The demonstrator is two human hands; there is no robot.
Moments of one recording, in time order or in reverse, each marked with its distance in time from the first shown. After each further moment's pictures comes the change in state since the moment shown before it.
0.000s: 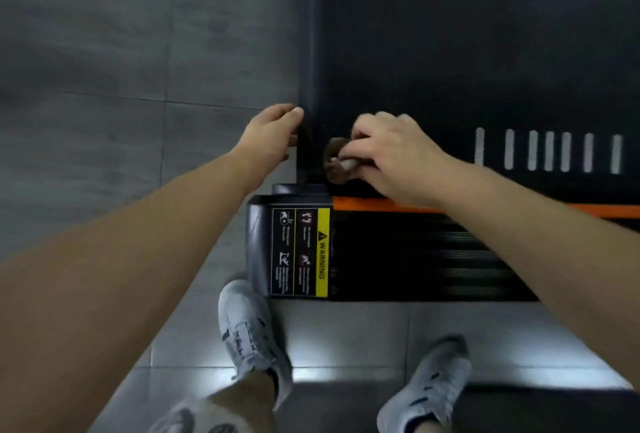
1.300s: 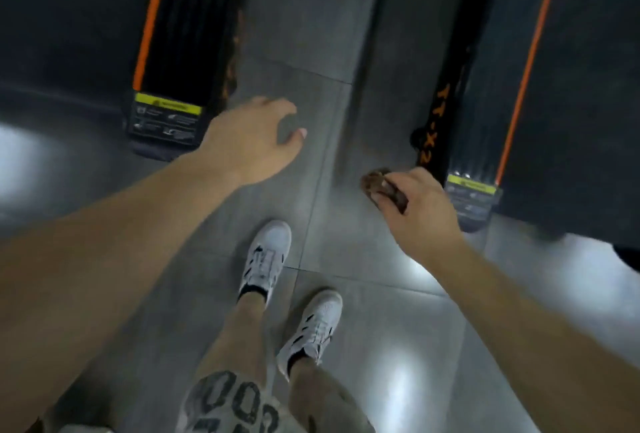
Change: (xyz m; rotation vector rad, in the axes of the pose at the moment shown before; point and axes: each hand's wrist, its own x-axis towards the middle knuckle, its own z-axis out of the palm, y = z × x) left_hand -0.356 -0.048 -0.008 1.711 -1.082 1.073; right_hand -0.273 -0.546 0.171 0.777 0.899 1.767
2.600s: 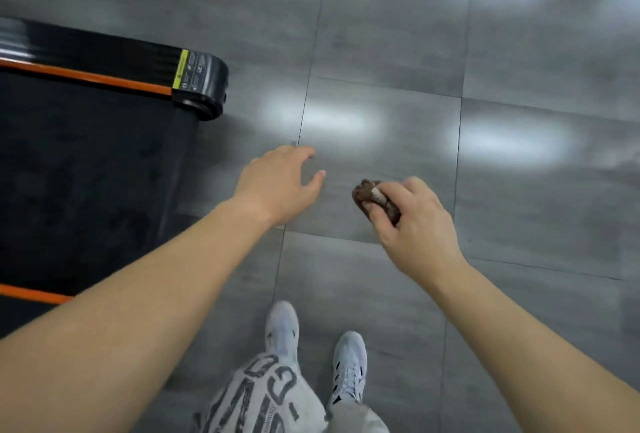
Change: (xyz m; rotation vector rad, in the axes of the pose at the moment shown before) left_hand -0.265 0.701 0.407 0.797 -0.632 1.301; right_hand -0.575 0.338 -0.132 0.408 0.912 1.303
